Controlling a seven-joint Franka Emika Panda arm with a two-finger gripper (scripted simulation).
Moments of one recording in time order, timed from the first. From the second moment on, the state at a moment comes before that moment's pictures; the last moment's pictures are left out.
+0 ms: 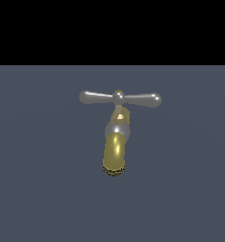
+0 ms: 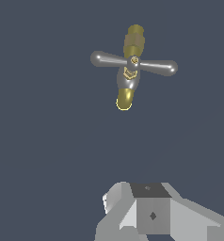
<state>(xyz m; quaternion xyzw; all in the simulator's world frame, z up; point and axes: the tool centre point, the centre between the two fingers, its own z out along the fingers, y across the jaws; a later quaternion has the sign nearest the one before) -0.247 0.017 0.477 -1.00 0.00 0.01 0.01</state>
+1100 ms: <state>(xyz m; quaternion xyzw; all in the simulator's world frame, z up) -0.244 -0.013 0.433 -0.99 -0.11 0.01 0.01</state>
